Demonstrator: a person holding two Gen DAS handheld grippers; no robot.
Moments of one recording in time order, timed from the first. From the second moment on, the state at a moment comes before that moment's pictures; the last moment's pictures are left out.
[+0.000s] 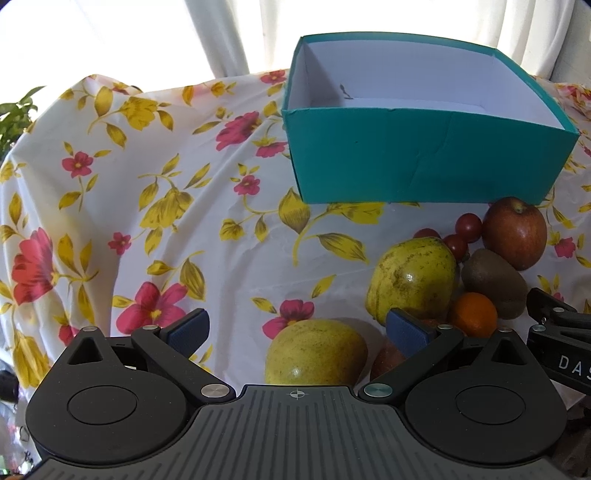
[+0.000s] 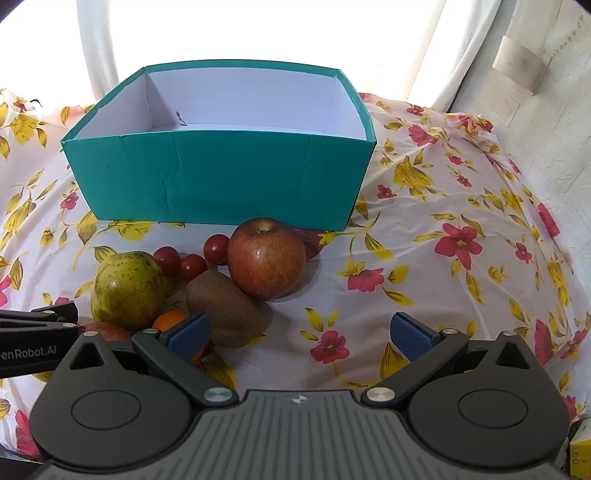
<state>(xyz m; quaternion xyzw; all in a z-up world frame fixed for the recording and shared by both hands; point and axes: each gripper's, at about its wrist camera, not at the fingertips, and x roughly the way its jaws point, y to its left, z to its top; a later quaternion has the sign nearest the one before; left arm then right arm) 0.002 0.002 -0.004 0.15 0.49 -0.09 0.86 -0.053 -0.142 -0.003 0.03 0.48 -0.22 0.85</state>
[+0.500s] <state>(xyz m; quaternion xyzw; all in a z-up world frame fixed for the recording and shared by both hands) 0.002 0.006 0.001 0.14 0.49 -0.09 0.86 -0.055 -0.143 -0.002 0.03 0.48 -0.21 0.85</state>
